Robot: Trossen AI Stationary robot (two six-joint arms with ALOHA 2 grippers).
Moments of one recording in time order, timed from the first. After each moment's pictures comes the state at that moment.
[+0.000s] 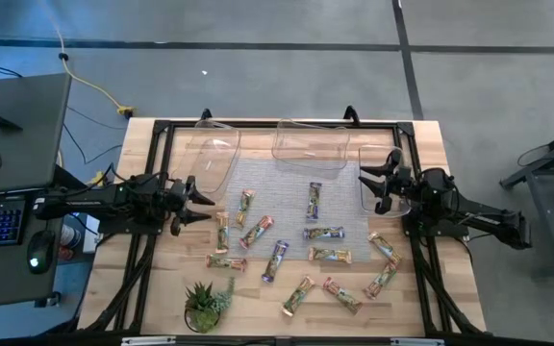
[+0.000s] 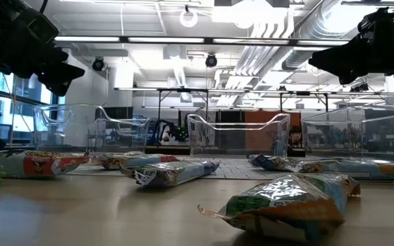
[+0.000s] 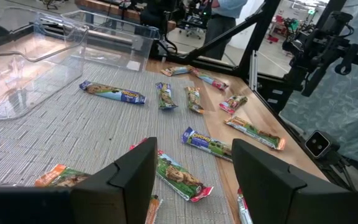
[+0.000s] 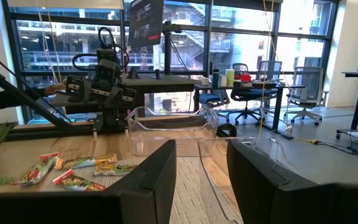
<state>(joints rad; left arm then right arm) 0.05 0.09 0.07 -0.12 0.19 -0.21 -0.34 0.03 0.01 0.15 -0.06 0.00</state>
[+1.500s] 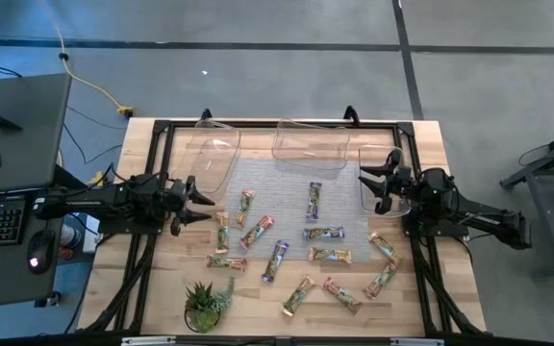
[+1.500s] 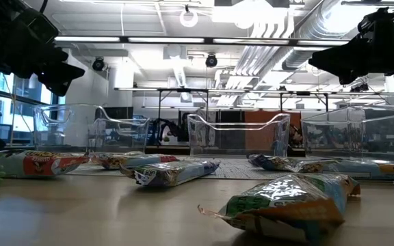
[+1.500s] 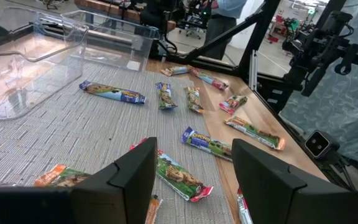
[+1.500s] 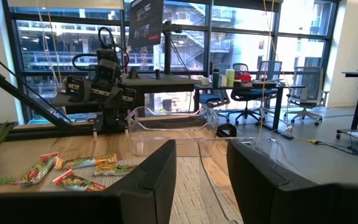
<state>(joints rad) 0.05 0.09 0.07 -0.12 0.19 -0.21 -0.34 0.03 0.01 0.15 -0.06 0.00</state>
